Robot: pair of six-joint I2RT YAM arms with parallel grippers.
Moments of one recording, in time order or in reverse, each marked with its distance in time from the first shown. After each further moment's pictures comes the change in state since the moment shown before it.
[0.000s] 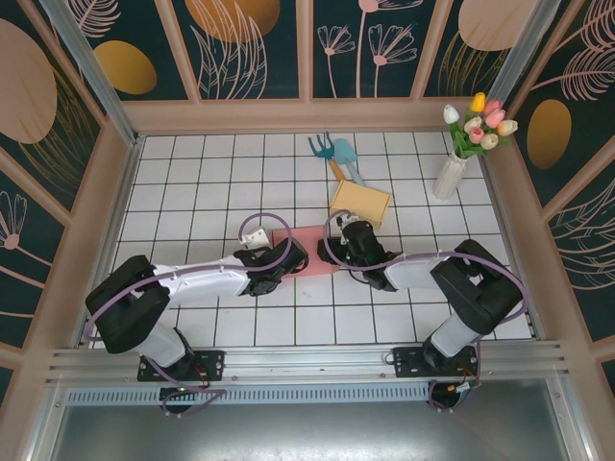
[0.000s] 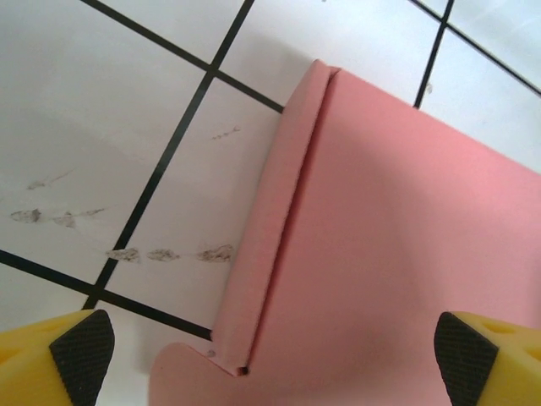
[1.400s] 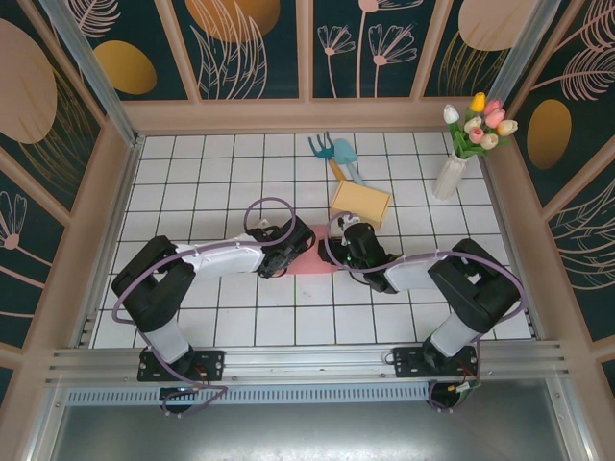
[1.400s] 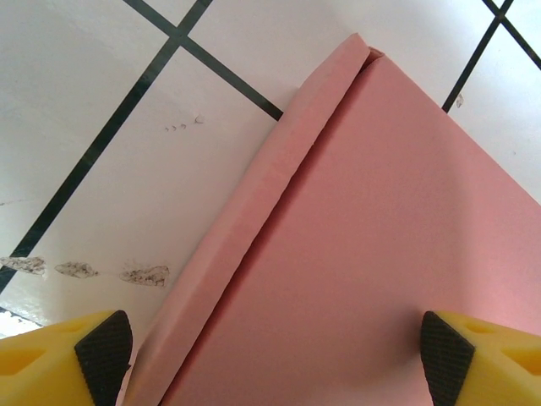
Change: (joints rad) left arm 0.097 0.177 0.188 -0.093 0.159 -0.103; right arm 0.000 0.014 -0.027 0.069 0.007 0.007
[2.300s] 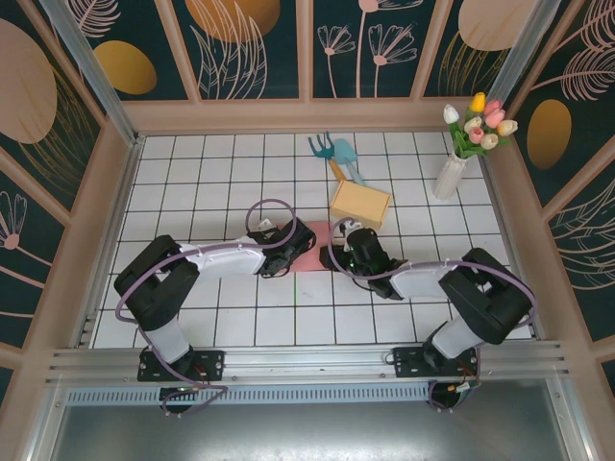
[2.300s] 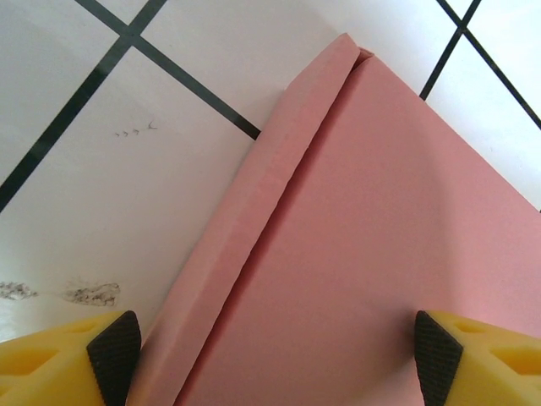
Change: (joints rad) left arm 0.000 0.016 -0.034 0.114 -0.016 -0.005; right arm 0.032 -0.102 -0.051 -0.066 -0.010 0.004
